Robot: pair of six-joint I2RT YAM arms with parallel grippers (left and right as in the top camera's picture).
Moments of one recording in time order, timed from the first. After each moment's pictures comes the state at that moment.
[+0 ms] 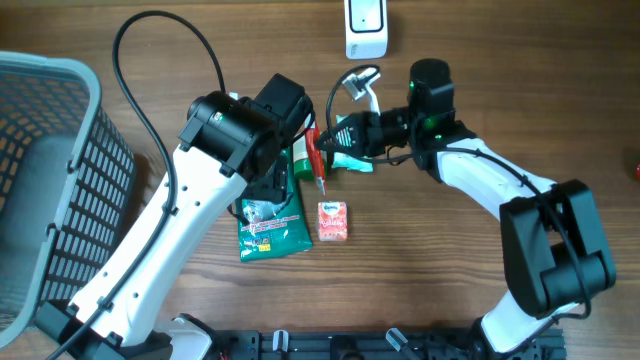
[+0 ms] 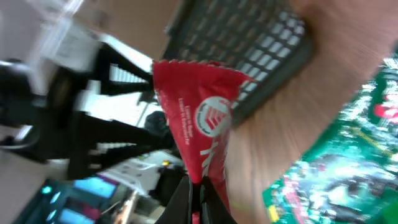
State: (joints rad) left arm -0.57 1.55 1.67 -1.68 -0.38 -0.53; right arm 0.33 1.83 1.02 0.55 -1.47 0.78
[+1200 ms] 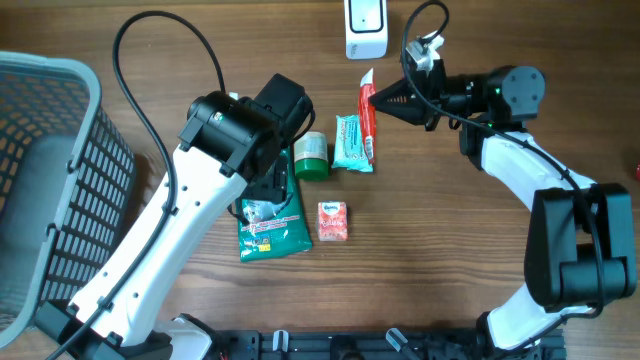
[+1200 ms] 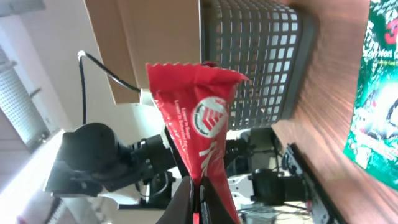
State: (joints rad) left arm -0.57 1.55 1.67 -1.68 -0.38 -0.53; right arm 0.09 1.82 1.02 1.30 -1.56 2.07
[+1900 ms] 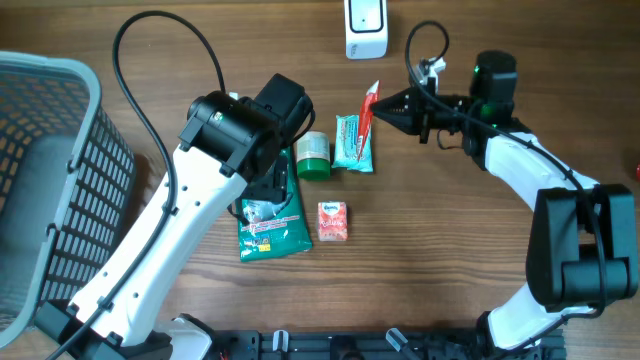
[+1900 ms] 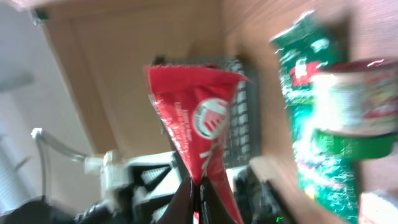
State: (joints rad) left arm -0.57 1.55 1.67 -1.68 -0.38 -0.53; right arm 0.07 1.81 1.02 0.27 -1.32 1.19
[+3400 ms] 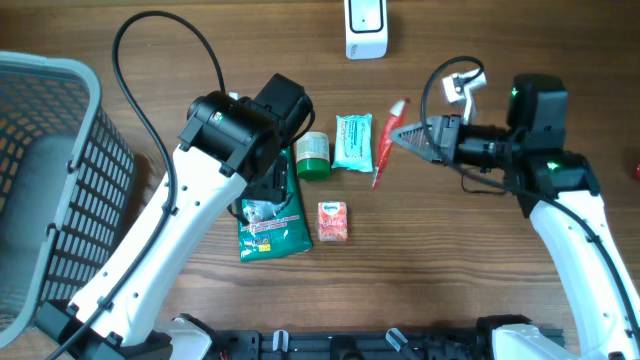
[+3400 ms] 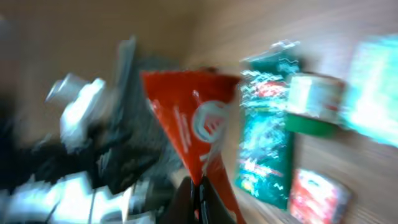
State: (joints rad) left arm -0.57 1.55 1.67 -1.68 -0.38 -0.53; right arm 0.06 1.28 1.01 -0.40 -1.14 0.50
